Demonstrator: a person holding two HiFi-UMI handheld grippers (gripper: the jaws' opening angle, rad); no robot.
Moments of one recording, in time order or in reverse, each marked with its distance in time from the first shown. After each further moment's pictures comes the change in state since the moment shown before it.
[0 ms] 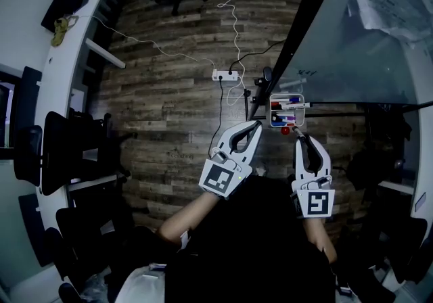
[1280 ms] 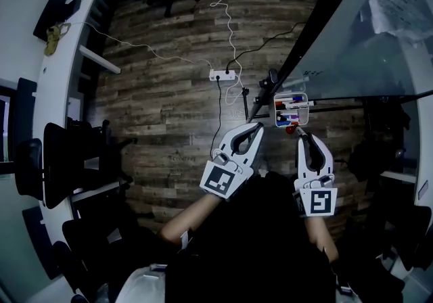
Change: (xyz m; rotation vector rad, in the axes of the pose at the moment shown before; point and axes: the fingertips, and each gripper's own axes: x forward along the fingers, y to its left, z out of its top) left arm -0.010 0.013 0.002 -0.047 0.005 -0.066; right arm 0.009 0.016 0.005 -0.007 0.002 -0.046
